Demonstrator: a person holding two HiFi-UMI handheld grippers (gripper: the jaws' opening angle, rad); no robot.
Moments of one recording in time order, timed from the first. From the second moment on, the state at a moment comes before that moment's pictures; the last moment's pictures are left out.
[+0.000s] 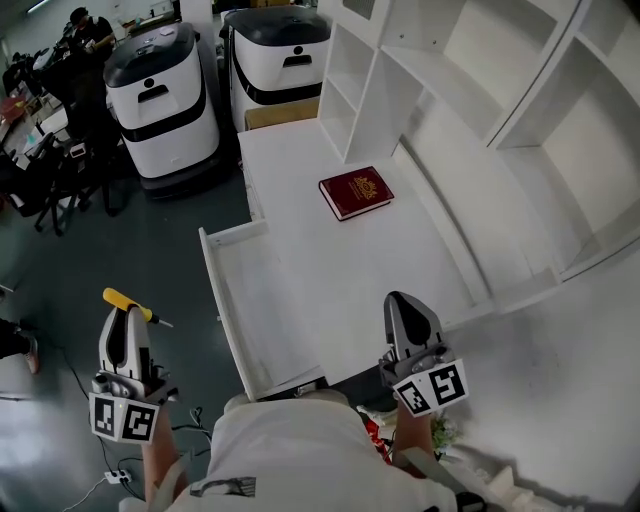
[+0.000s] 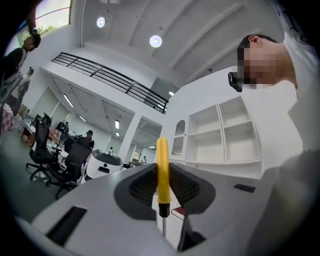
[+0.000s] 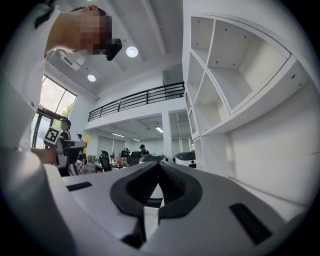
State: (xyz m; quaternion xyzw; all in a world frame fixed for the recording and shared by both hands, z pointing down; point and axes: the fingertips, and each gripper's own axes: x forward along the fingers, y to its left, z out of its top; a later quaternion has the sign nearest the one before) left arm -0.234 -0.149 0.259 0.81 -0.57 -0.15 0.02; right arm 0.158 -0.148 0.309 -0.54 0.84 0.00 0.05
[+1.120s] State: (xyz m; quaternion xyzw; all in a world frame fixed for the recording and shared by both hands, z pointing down) left arm -0.225 -0.153 0.267 0.82 -0.55 -0.14 0.04; right arm 0.129 -0.148 0.307 -0.52 0.85 0.01 0.04
